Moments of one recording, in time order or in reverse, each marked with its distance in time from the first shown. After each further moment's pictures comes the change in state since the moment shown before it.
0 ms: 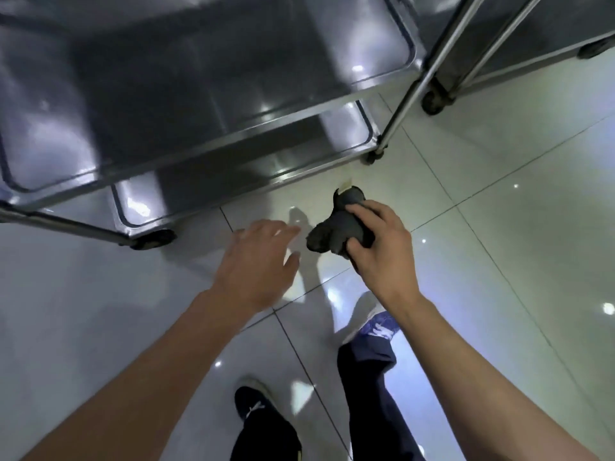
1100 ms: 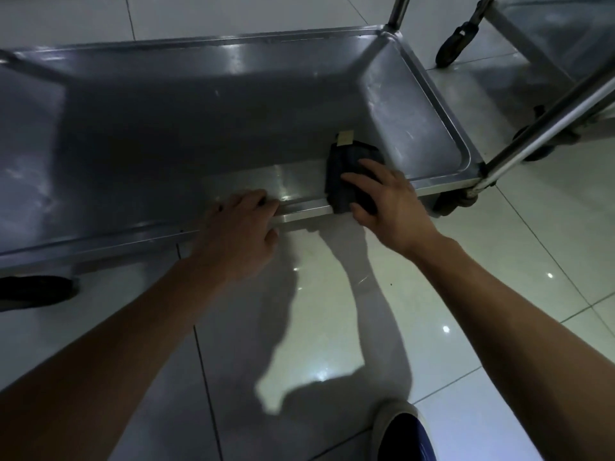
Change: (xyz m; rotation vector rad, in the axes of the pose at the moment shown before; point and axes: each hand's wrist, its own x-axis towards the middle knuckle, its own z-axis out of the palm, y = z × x) left_hand 0.319 -0.200 0.228 0.207 0.291 -0.064; right_hand 0.312 0.206 0.243 -0.515 -0.112 -0.451
